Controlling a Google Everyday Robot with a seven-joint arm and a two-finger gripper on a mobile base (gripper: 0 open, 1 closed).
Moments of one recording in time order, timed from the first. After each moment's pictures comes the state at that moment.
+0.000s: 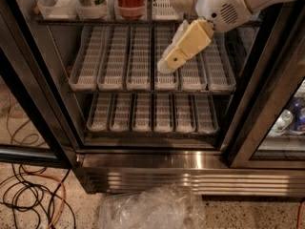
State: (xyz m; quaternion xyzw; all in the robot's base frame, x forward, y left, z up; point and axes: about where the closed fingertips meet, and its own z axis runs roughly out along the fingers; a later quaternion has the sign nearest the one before) arm 0.523 -0.033 1.035 -0.62 0.65 0.17 0.41
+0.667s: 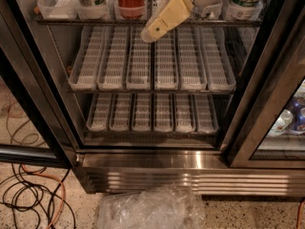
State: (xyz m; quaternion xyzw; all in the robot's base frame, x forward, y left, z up) arm 0.589 -0.005 1.067 -0.61 0.61 0.17 0.47
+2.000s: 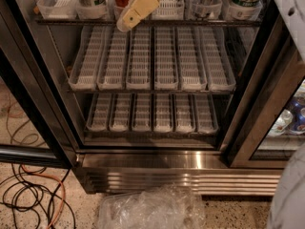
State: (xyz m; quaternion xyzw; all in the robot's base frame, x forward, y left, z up) arm 0.639 0.057 1.064 -0.64 0.58 0.20 0.45
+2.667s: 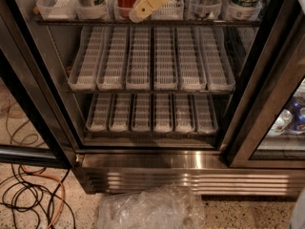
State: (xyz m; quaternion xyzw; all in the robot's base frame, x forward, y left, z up) arm 0.658 0.016 1.081 -0.60 0.61 0.15 0.49
